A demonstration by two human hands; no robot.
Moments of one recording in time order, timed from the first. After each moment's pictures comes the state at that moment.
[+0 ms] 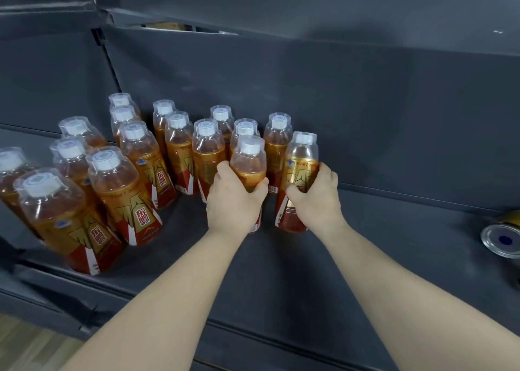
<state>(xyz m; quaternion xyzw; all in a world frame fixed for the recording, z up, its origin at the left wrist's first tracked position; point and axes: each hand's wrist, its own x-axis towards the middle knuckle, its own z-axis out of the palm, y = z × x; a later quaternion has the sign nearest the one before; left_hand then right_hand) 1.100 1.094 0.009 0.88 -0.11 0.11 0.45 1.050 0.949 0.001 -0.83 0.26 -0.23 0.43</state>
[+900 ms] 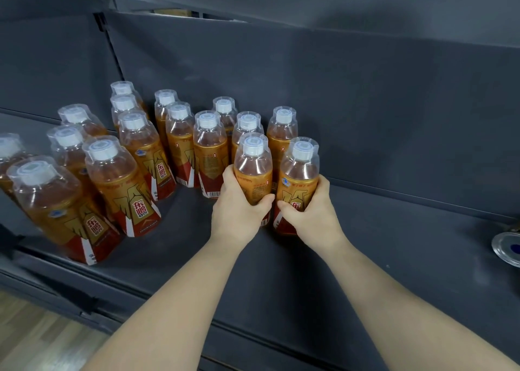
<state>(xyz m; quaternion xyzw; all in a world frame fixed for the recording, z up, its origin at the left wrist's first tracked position) 1.098 1.093 -0.022 0.84 -0.14 0.03 0.52 1.036 0.950 -0.033 -0.79 0.16 -0.20 0.55</state>
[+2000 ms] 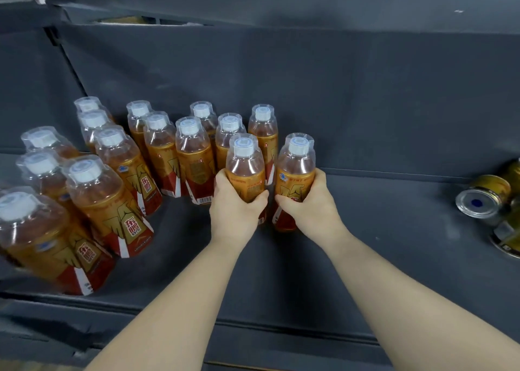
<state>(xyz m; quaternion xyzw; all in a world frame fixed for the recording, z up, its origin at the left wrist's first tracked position) 1.100 1.096 -0.020 0.82 -0.16 0.02 0.54 1.020 0.965 -0.019 -0.79 0.25 -0.24 0.52</state>
